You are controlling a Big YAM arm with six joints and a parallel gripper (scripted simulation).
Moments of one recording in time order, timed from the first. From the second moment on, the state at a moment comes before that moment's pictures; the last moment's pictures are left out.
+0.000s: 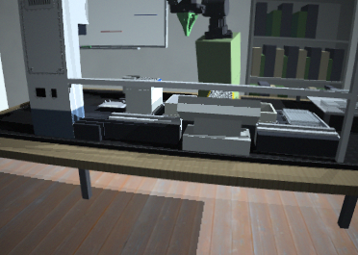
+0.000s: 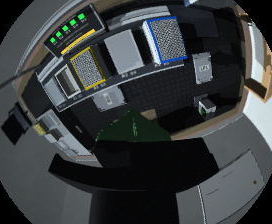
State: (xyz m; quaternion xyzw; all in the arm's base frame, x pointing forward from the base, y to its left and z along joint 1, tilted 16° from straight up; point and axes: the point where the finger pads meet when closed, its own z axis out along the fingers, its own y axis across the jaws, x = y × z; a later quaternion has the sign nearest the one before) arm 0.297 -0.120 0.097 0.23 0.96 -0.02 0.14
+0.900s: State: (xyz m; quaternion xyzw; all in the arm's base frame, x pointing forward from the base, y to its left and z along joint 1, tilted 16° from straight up) arm 0.296 -0.120 0.095 0.43 0.89 0.01 0.14
